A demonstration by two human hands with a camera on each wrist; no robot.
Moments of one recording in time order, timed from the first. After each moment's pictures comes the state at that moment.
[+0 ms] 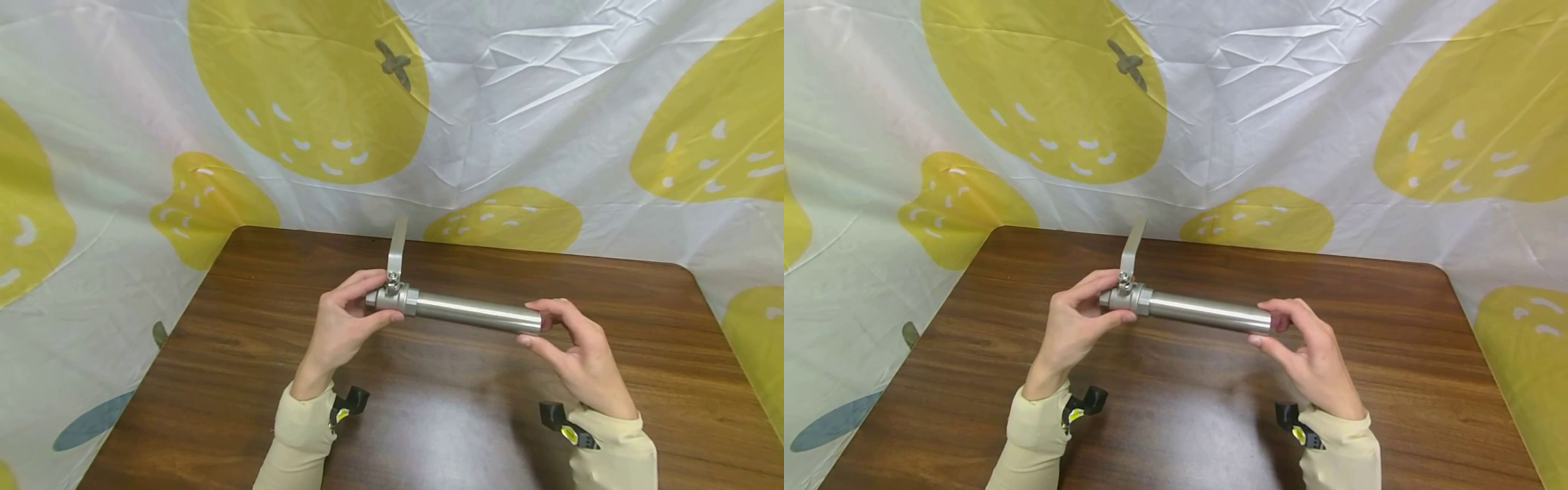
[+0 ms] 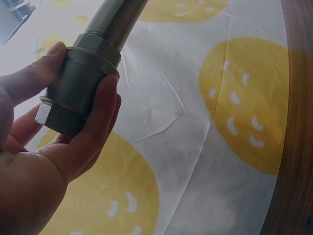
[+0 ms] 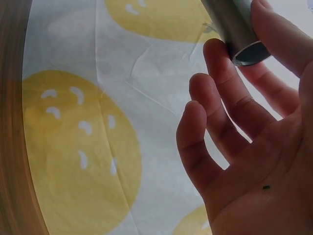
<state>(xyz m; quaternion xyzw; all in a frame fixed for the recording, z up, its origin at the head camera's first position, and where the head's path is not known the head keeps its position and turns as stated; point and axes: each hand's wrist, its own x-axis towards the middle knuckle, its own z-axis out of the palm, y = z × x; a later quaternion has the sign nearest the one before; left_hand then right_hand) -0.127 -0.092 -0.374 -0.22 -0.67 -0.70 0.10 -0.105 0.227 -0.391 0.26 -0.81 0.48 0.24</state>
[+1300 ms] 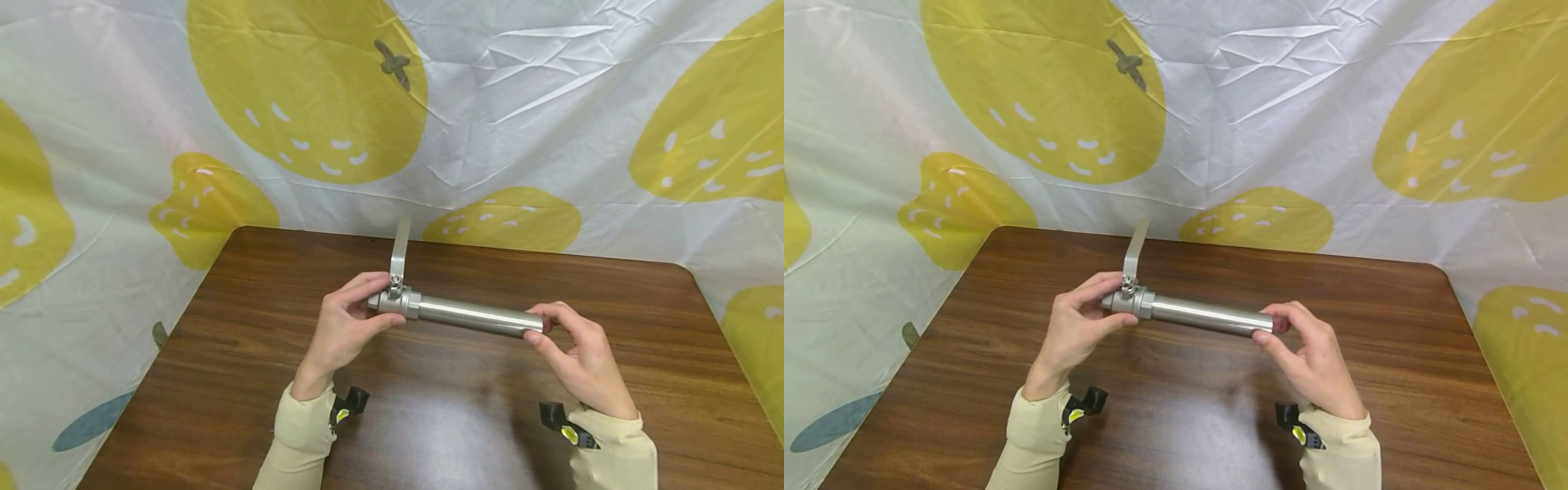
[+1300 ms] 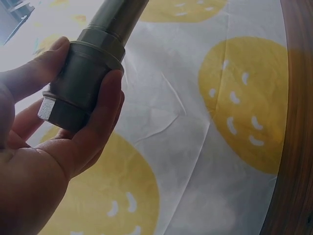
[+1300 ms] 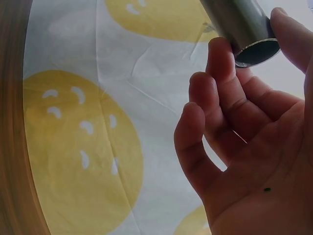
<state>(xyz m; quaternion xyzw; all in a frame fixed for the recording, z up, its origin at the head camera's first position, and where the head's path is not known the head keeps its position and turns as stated) -0.127 -0.092 -0.376 -0.23 -0.67 -0.70 0.08 -0.102 0.231 -0.389 0.23 -0.84 0.45 0.20</state>
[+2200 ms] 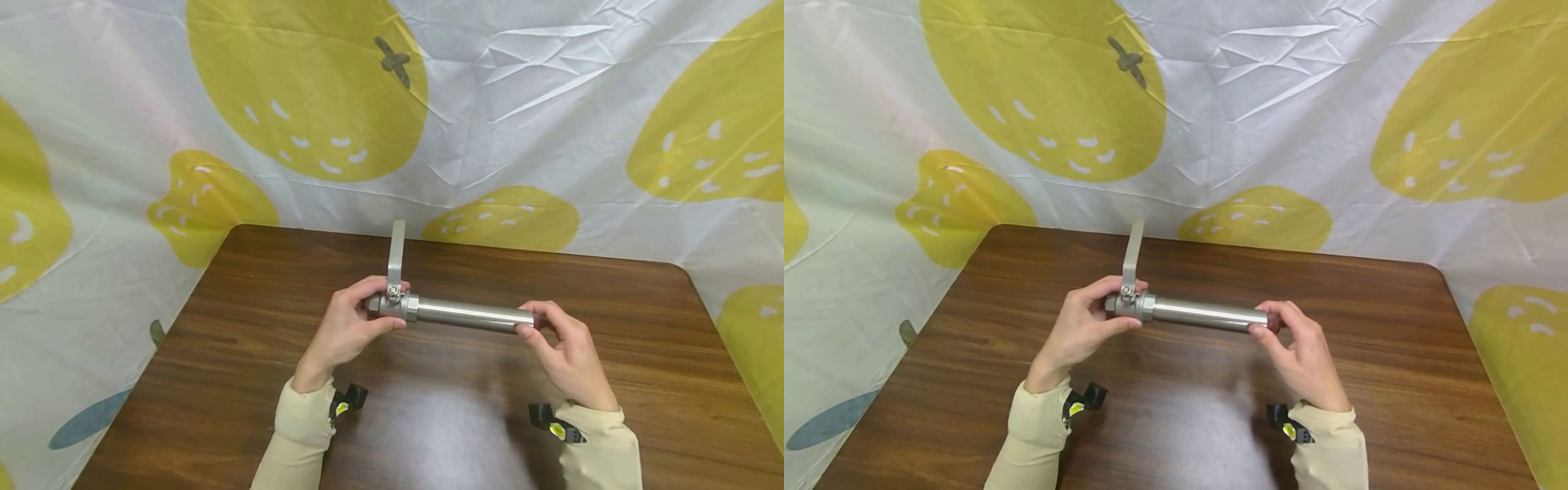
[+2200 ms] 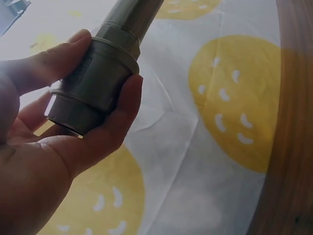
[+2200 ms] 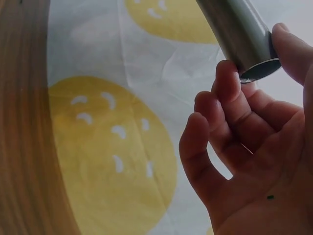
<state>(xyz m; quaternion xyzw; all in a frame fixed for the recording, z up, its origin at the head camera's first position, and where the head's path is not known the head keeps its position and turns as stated) -0.135 -0.093 -0.383 -0.25 -0.72 -0.65 0.03 -0.109 0.225 -0.408 0.22 -0.83 0.47 0.20</state>
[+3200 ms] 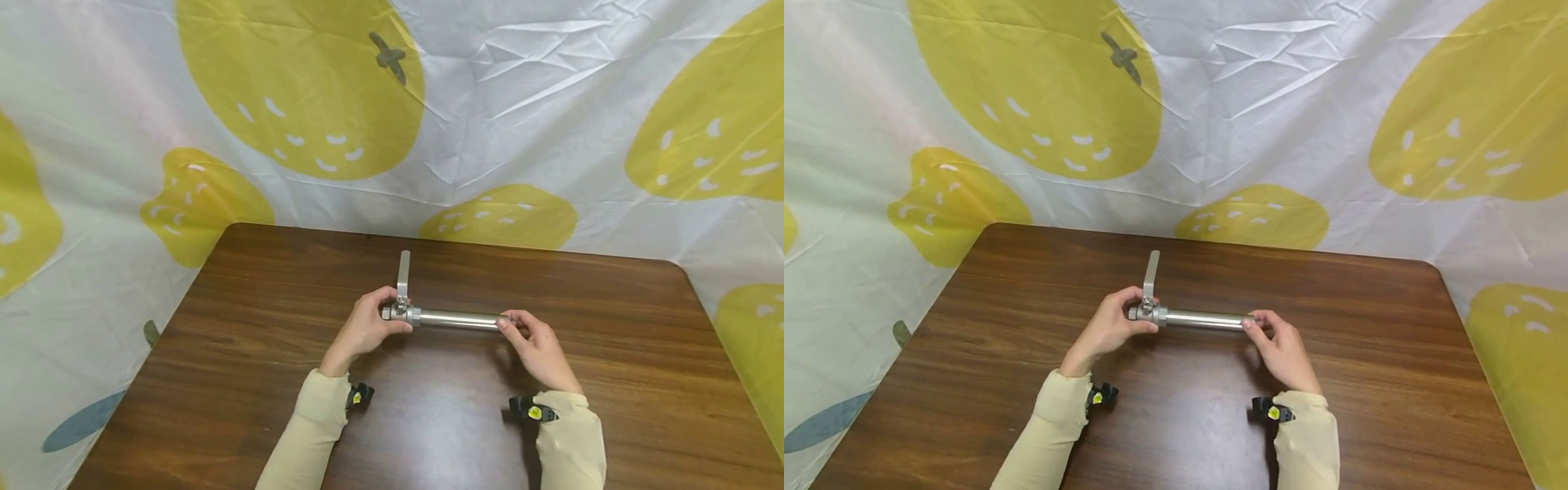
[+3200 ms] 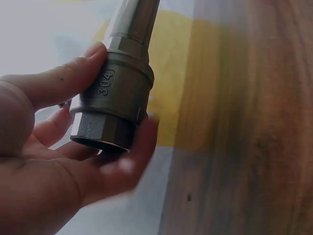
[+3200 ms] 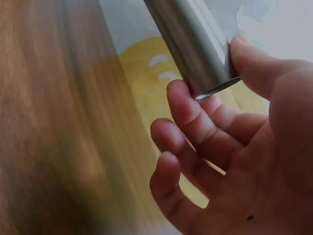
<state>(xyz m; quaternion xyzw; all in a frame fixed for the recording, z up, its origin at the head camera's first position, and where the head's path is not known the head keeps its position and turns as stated) -0.170 -0.073 -0.452 -0.12 -0.83 -0.53 -0.06 -0.142 0.233 -0.479 0.06 -0.90 0.44 0.02</state>
